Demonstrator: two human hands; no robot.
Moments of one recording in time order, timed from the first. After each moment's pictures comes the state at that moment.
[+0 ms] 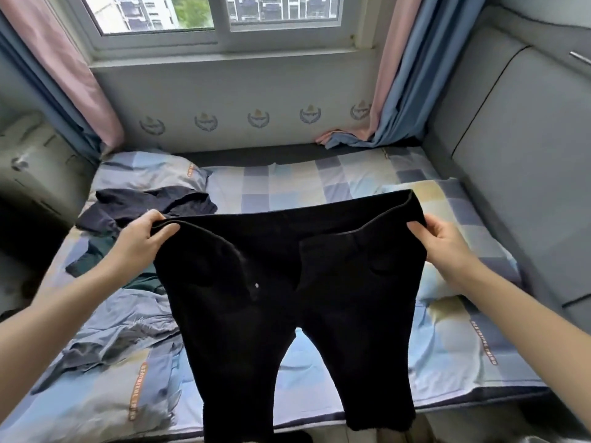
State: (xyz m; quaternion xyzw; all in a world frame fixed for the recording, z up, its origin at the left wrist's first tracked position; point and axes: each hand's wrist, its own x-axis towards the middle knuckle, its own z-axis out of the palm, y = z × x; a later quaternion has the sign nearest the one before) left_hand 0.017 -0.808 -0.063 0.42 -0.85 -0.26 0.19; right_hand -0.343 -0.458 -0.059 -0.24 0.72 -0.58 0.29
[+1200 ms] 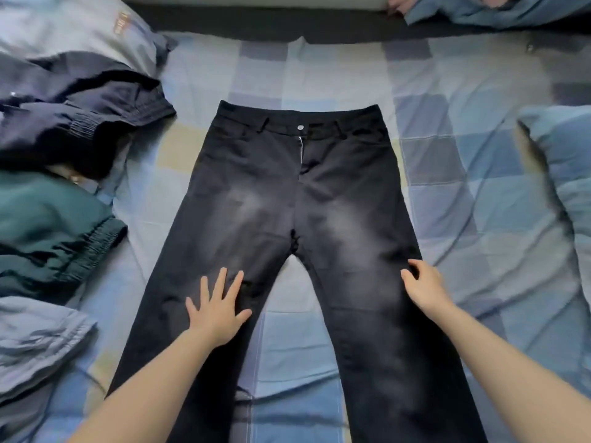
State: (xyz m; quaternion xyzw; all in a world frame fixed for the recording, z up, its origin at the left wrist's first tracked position) left_hand -0.154 -0.888 -0.708 0.49 -0.79 -0.22 -0.29; right_hand -0.503 -0.707 -0.680 -0.17 0.92 -0.16 0.31
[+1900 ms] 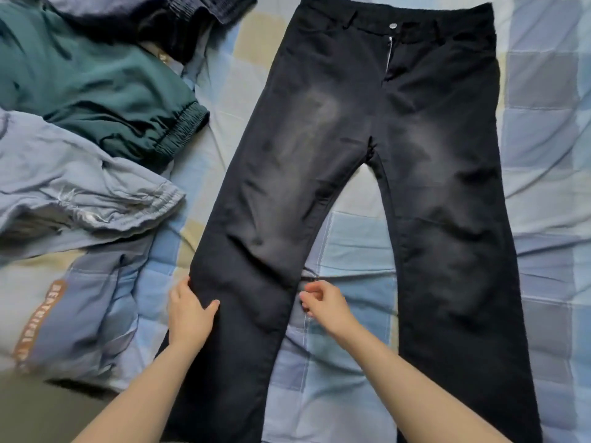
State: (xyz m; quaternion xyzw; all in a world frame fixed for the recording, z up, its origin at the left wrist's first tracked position) left_hand 0.069 -0.756 -0.670 0.77 -0.58 -0.28 -0.07; right_hand -0.164 -0.669 -0.684 -0.18 0.73 -0.25 0.61
